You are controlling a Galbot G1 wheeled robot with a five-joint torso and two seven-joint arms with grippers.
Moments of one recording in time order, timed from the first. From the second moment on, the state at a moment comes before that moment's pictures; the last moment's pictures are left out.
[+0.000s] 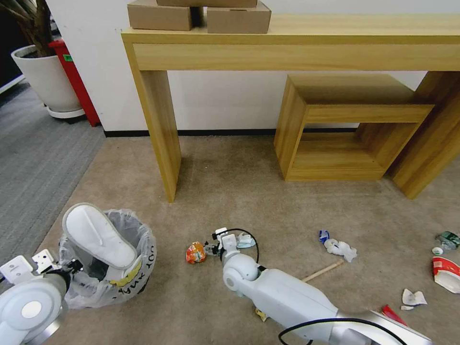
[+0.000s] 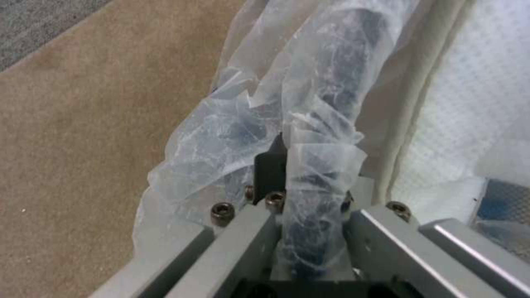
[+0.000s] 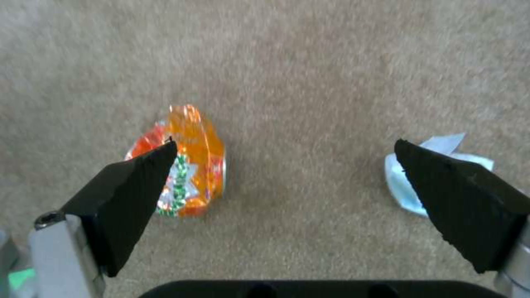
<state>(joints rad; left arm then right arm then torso) 1.66 -0.78 -0.79 -2.16 -1.53 0.32 -1.00 -0.60 1.36 -0.63 1.25 0.89 -0.32 0.62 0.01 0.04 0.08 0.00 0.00</state>
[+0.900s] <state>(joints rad) 1.68 -0.80 -0.77 -2.14 -1.49 0.32 -1.00 -0.57 1.60 -0.64 0.82 0.80 -0.14 0.39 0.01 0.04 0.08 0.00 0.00</state>
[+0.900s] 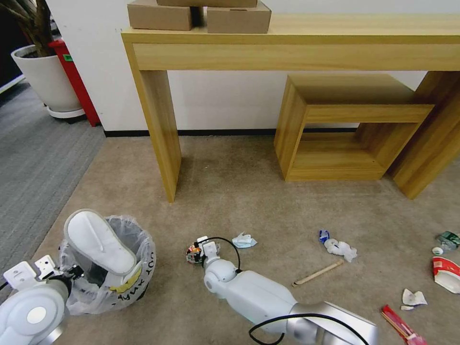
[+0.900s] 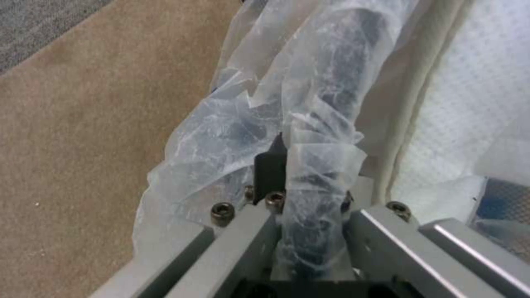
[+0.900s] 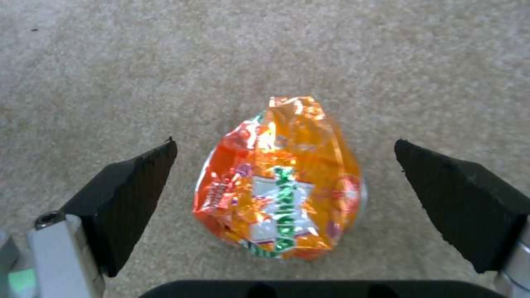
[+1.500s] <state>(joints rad) 1.67 -0.81 -0.76 -2.13 -1.48 0.32 -0.99 -0.57 1.61 -0.58 0.74 0.78 -0.12 0.33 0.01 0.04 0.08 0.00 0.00</state>
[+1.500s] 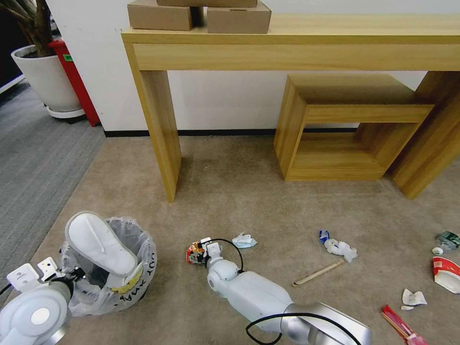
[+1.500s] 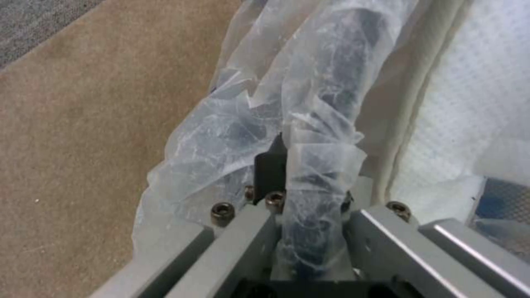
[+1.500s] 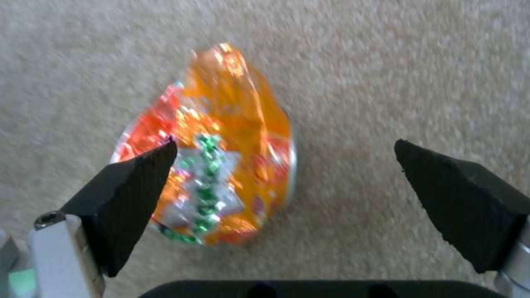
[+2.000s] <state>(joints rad) 1.68 -0.83 -0.75 -2.14 -1.45 0.32 -0.99 -0.59 1.61 -0.55 0.67 0.74 -0.08 0.26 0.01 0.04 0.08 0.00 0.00</state>
